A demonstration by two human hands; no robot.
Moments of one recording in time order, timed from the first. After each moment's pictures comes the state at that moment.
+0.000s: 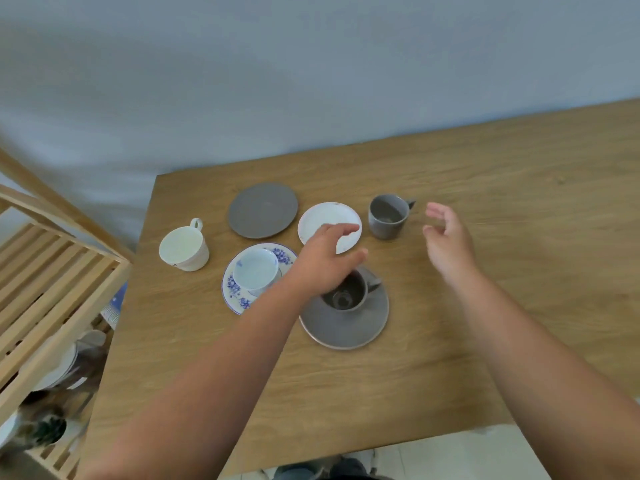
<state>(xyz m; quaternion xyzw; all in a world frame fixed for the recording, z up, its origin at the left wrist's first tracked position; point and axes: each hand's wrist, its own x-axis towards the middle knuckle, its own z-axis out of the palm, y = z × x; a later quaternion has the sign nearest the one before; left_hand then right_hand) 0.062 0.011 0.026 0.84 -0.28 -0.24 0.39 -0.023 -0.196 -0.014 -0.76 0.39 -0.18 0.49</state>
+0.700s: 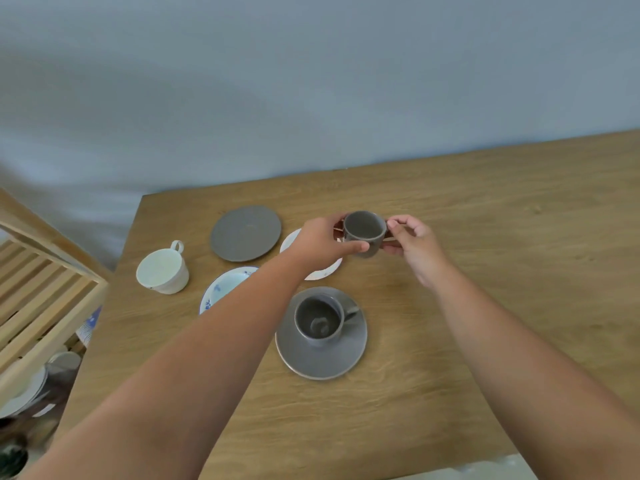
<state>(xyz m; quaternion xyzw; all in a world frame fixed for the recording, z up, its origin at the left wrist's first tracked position) 0.117 -0.054 0.025 0.83 -0.34 -0.21 0.39 0.011 -0.220 -0.003 -0.66 0.27 -0.16 0.68</state>
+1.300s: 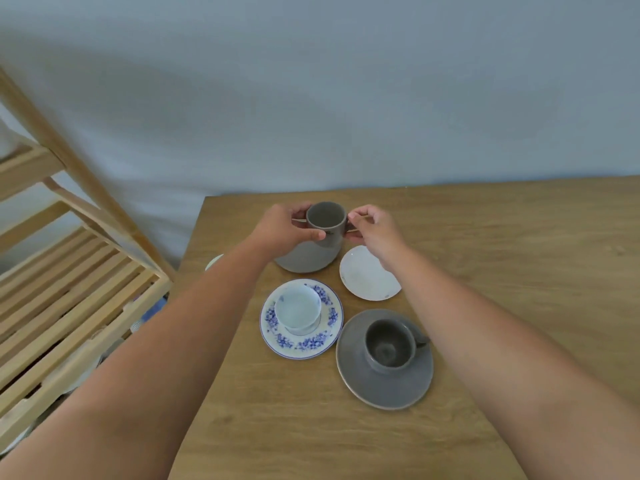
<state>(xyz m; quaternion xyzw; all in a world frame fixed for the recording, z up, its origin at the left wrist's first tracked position) 0.267 0.116 0.040 0.84 -0.20 -0.21 0.46 0.200 -0.066 0.004 -0.72 0.22 -0.07 0.66</state>
